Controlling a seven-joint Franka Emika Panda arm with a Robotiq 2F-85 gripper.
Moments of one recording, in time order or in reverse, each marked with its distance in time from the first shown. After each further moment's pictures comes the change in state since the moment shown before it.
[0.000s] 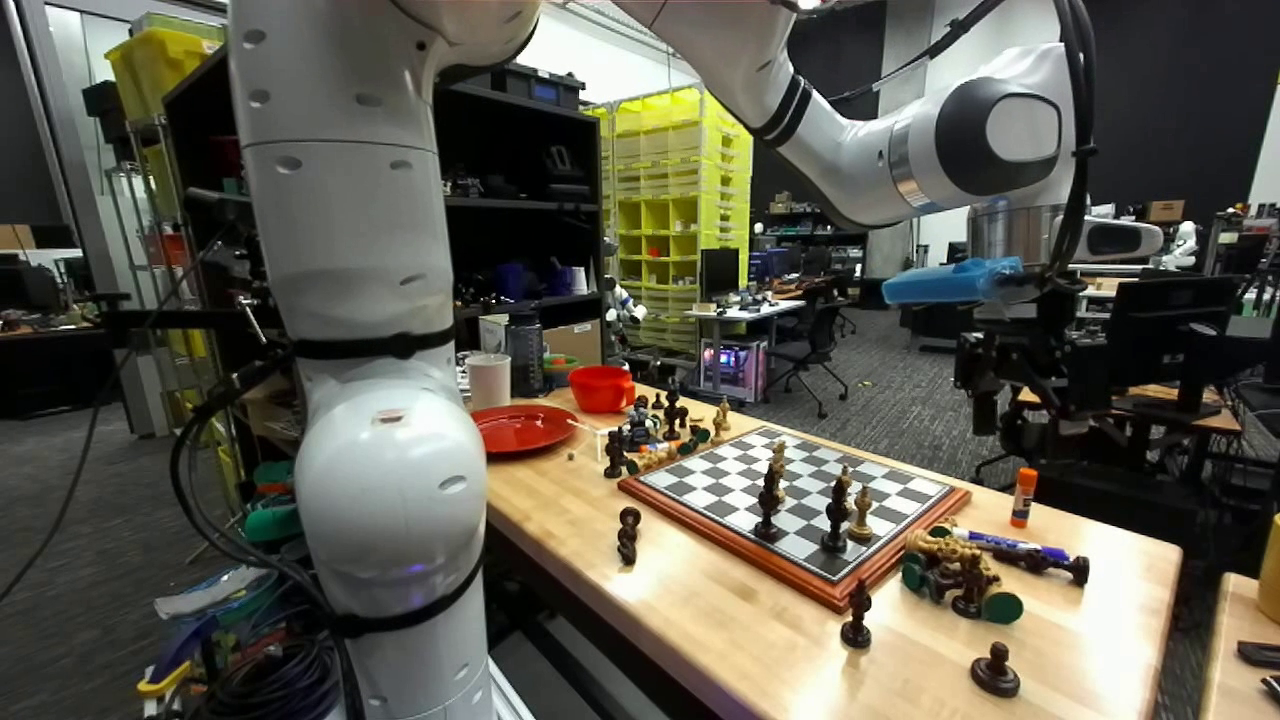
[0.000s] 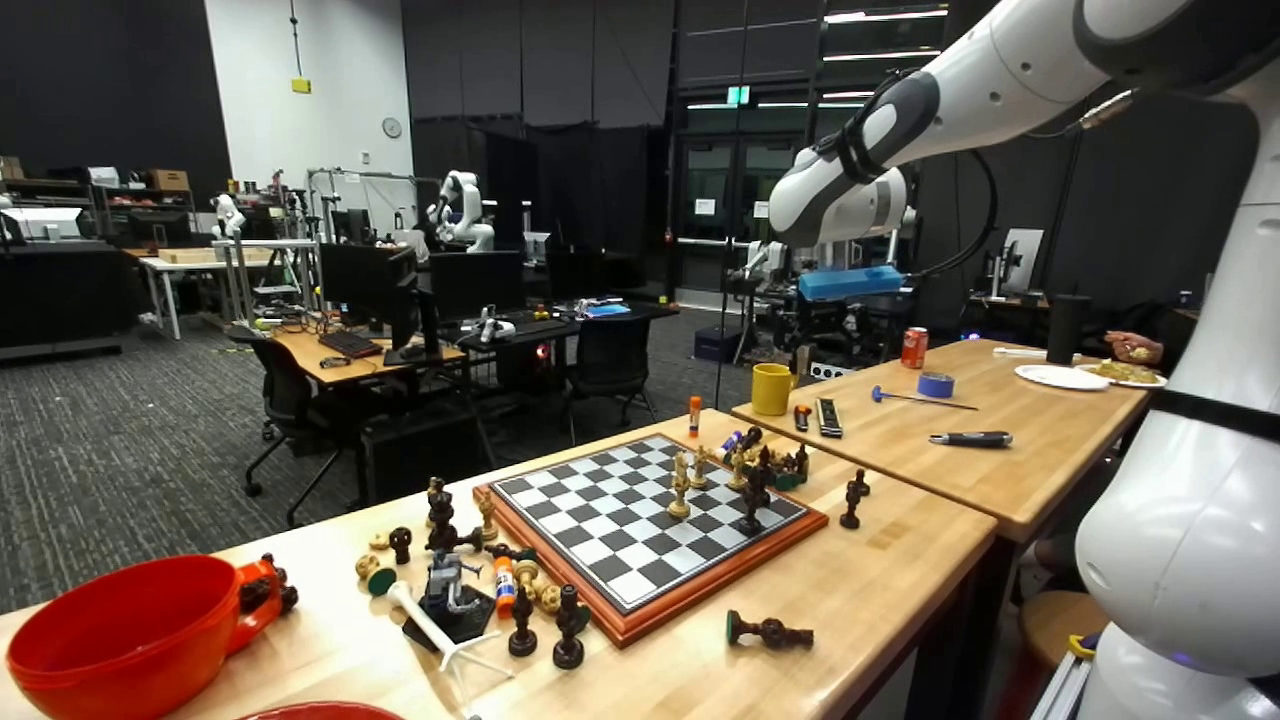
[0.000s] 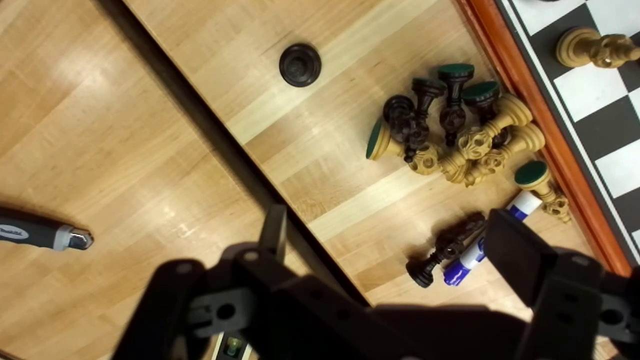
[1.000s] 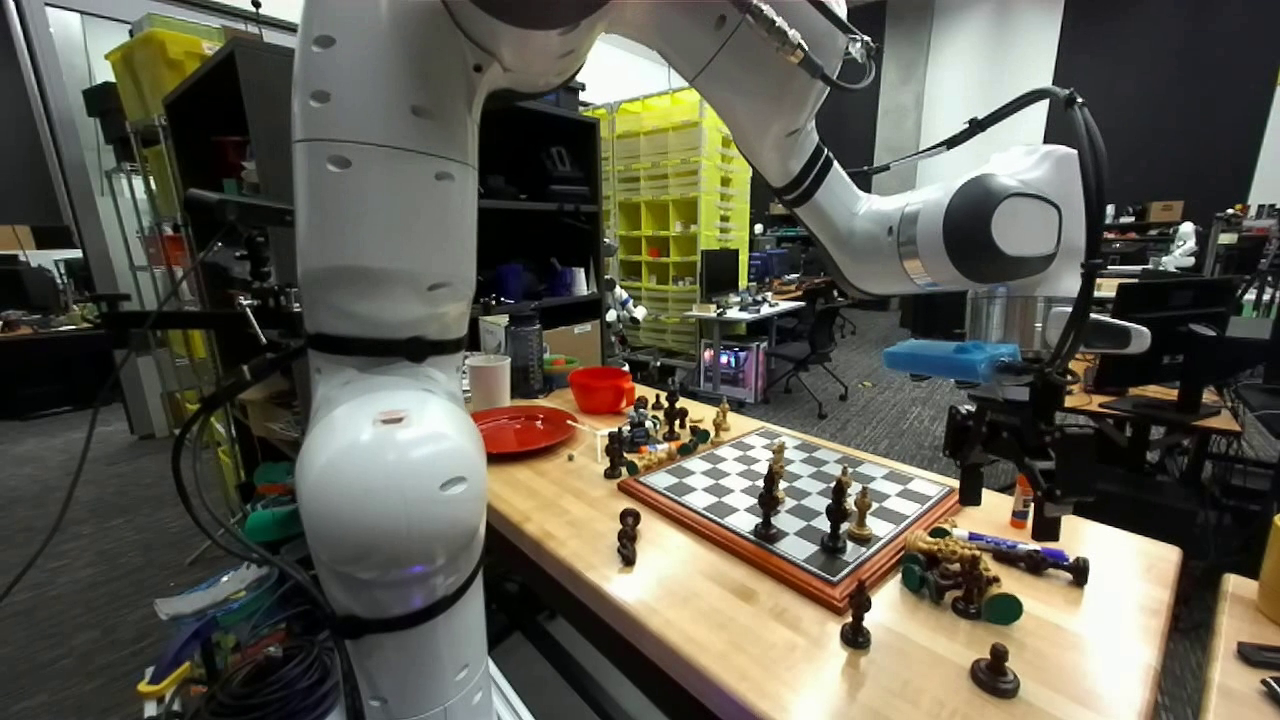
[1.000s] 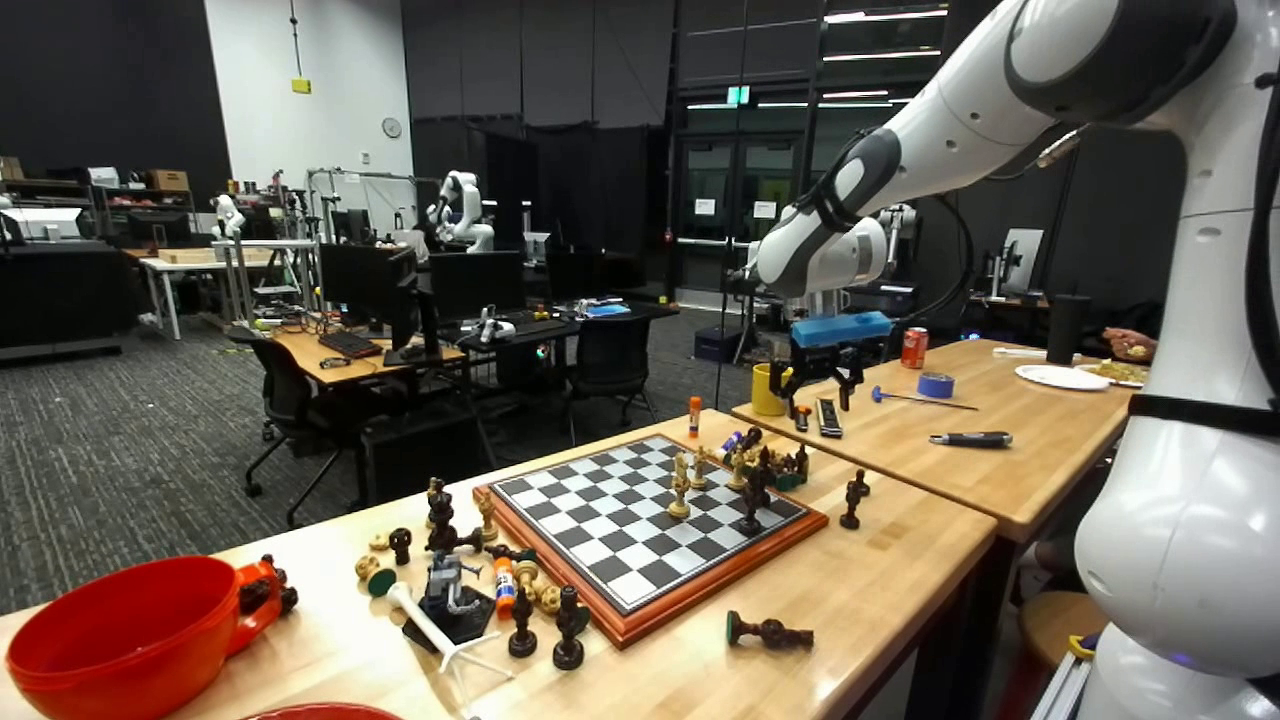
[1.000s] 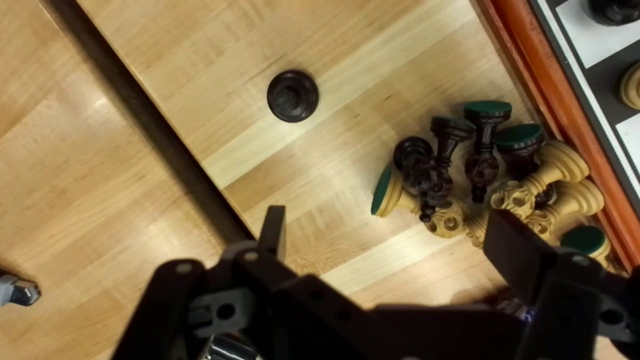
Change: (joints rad) arm 0.001 0.130 -0.009 -0.026 0.015 0.061 -0.026
